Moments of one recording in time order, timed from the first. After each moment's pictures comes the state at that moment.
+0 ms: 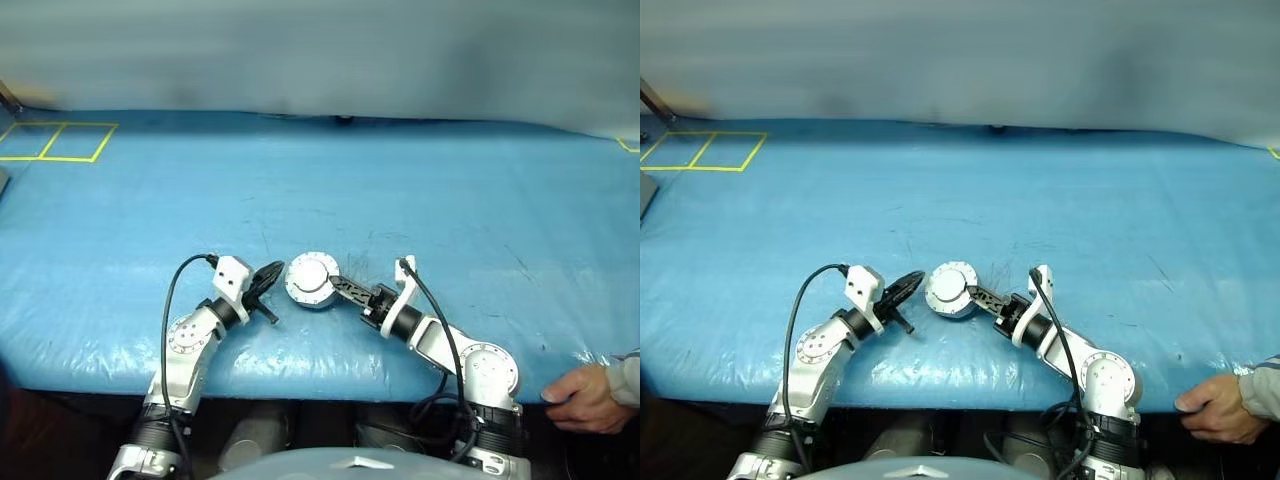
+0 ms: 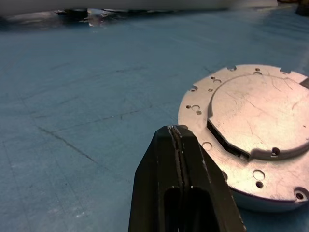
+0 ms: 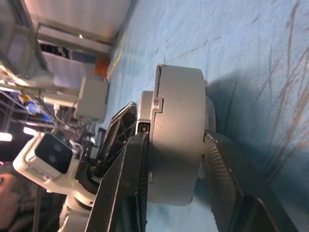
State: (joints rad) left arm -0.04 0.22 -0.05 0.08 -0.26 -0.07 -0.59; right arm -0.08 0.03 -0.31 -0.18 1.03 1.12 0.23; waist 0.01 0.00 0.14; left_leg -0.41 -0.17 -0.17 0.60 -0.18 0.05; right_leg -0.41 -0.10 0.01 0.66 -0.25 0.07
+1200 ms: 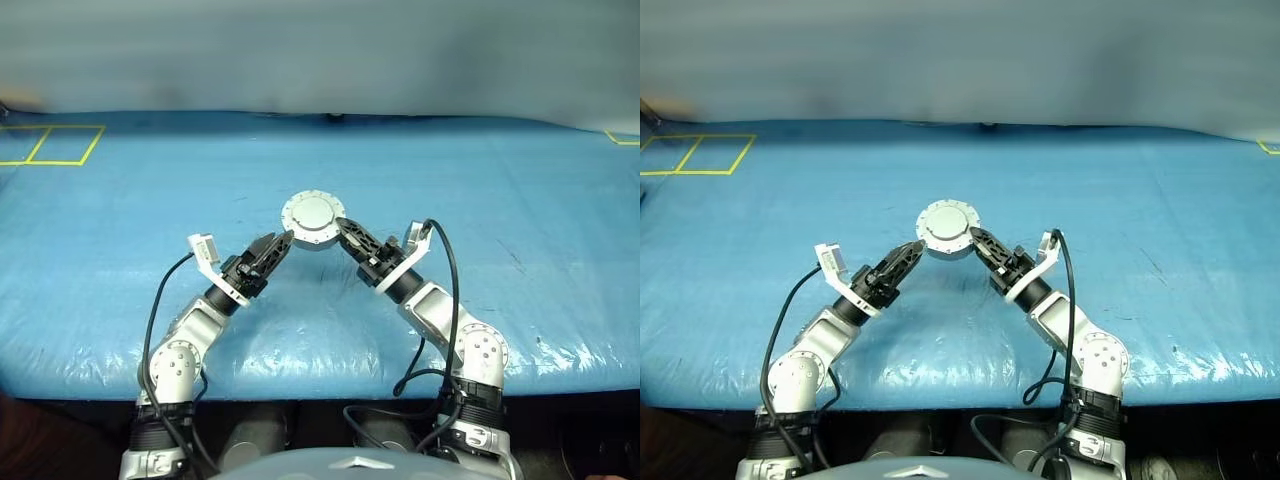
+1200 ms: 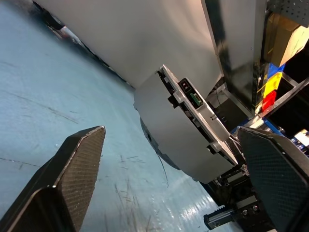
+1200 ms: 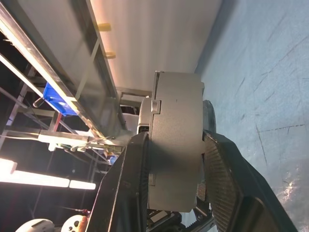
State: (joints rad) left arm -0.07 0.10 0.13 -0.15 -0.96 0.56 -0.56; right arm -0.19 0.06 -0.28 -0.12 1.48 0.95 0.01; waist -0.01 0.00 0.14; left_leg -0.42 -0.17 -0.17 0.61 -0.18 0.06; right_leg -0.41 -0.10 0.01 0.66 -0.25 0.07
